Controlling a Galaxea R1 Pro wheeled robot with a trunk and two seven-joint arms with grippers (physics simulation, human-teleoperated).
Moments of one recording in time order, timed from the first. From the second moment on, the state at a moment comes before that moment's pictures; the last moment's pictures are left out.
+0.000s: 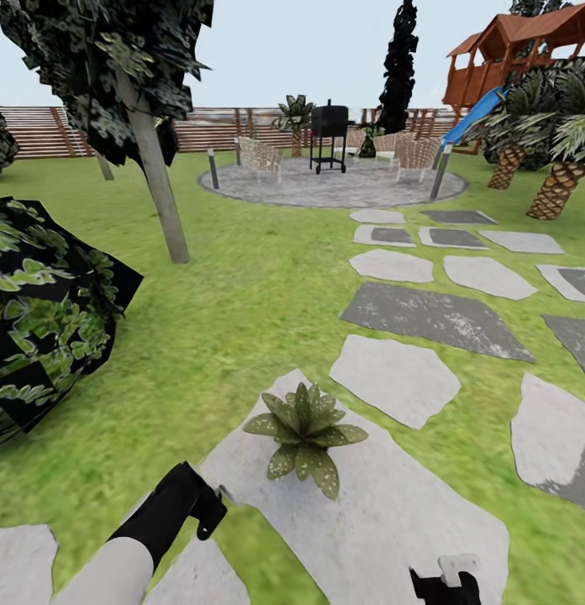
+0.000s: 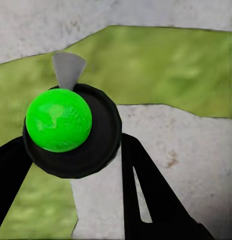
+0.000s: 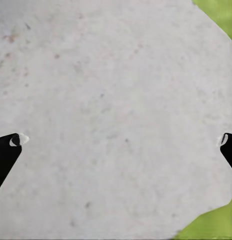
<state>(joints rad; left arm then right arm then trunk) -0.60 -0.05 -0.01 -0.65 -0.84 0.59 -0.66 -0.44 -0.12 -0.28 -0.06 0.31 -0.42 0.04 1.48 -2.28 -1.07</state>
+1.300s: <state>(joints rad) -0.45 -0.01 0.47 -0.64 -0.67 -0.08 -0.68 -0.43 -0.07 -0.28 -0.05 0.30 -0.40 0.04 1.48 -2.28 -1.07</state>
